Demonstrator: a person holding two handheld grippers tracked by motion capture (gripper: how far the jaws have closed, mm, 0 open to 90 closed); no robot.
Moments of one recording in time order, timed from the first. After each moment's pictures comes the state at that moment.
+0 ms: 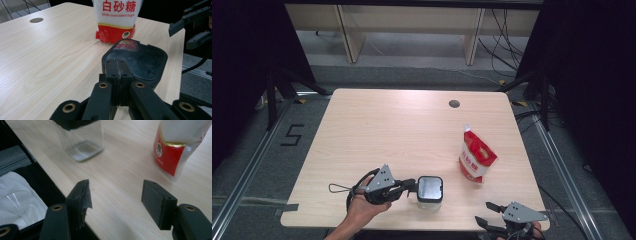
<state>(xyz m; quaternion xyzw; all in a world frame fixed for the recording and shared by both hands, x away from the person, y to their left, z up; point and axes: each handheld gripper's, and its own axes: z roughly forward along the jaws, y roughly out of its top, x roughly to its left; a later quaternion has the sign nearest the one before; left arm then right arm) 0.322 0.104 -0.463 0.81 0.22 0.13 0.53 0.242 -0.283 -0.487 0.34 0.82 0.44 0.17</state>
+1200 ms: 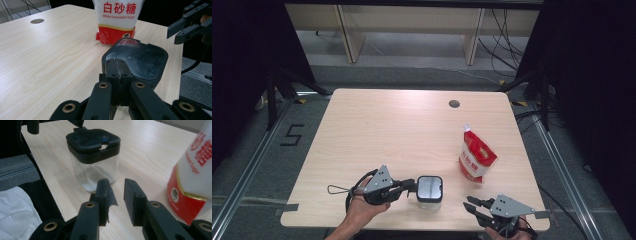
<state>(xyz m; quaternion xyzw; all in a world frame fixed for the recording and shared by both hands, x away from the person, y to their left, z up) 0.321 0.107 -0.467 0.80 0.23 0.12 0.55 0.260 -0.250 -0.475 0.26 0.81 0.49 0.19</state>
